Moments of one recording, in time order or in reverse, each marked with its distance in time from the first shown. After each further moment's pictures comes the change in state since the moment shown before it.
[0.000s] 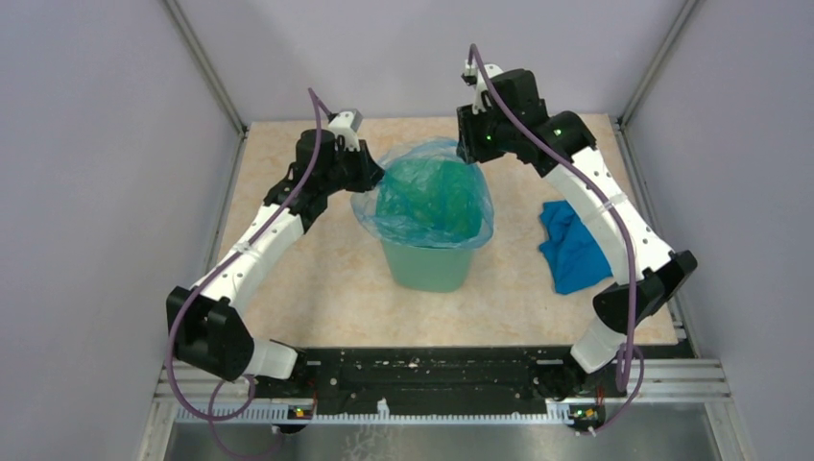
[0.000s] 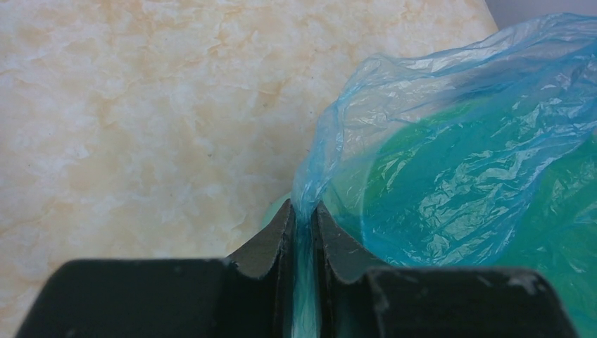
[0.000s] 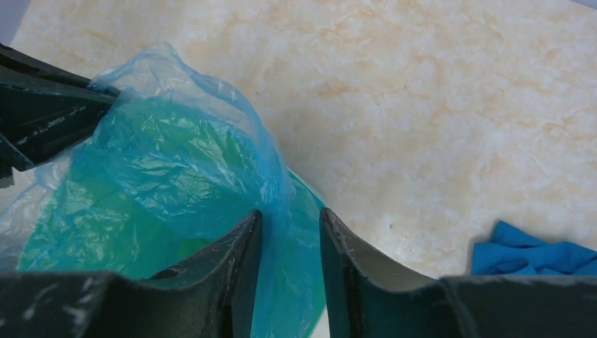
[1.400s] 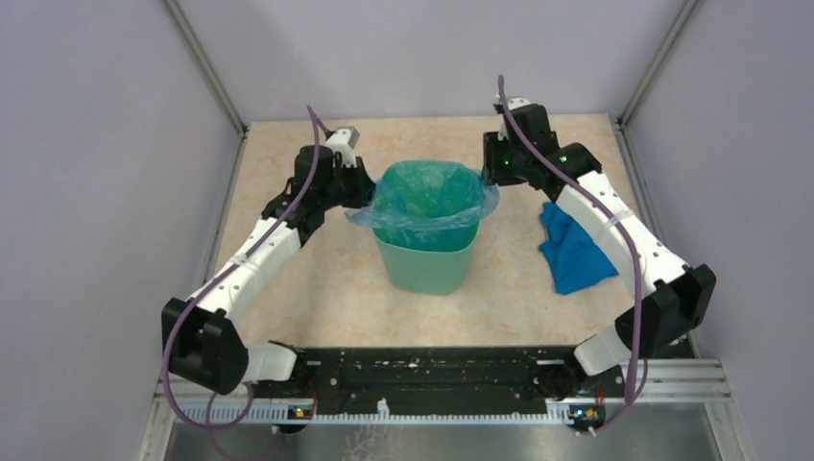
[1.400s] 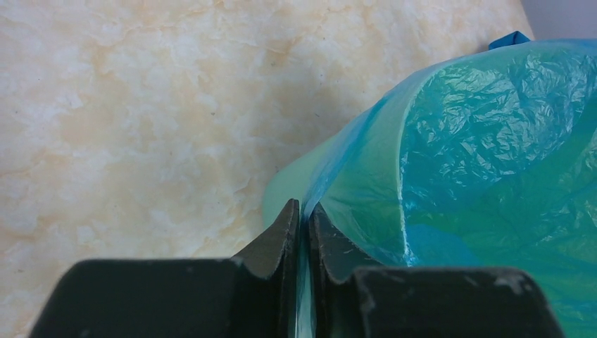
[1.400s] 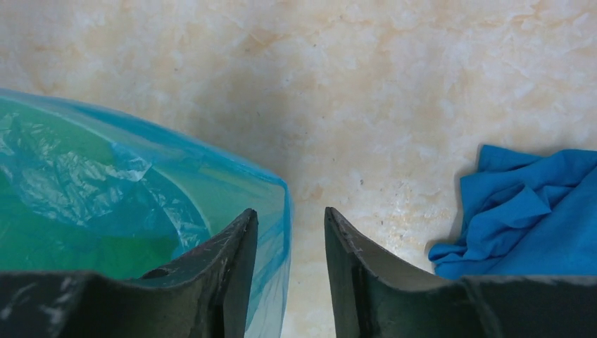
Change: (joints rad) left arm 0.002 -0.068 -0.121 -0.010 -0.009 -0.014; right arm -0.094 -0.137 -0.413 0.171 0.107 0.123
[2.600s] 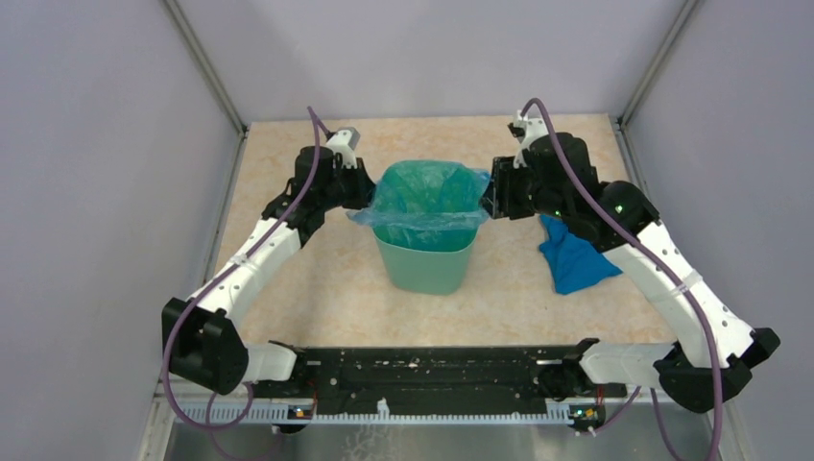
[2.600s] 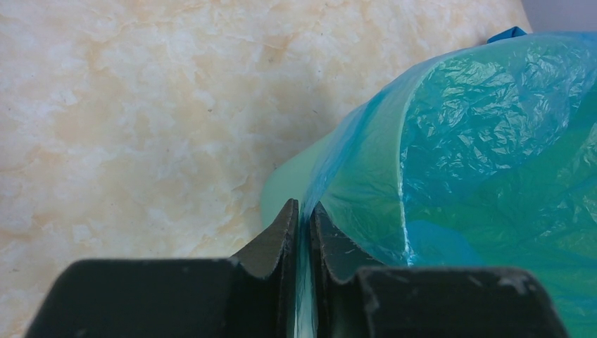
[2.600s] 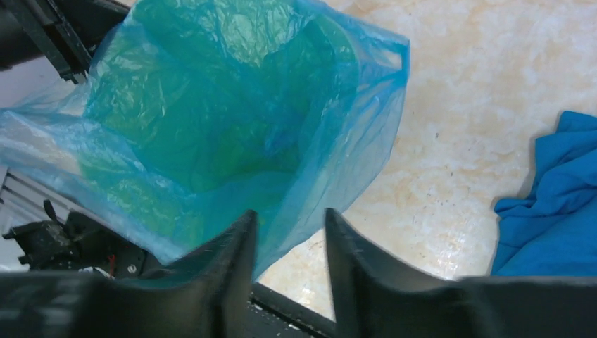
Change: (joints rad) left arm 0.000 -0.003 -0.006 0.000 0.009 0.000; right arm 0.189 -0.314 -0.032 -0.151 -0.037 0.106
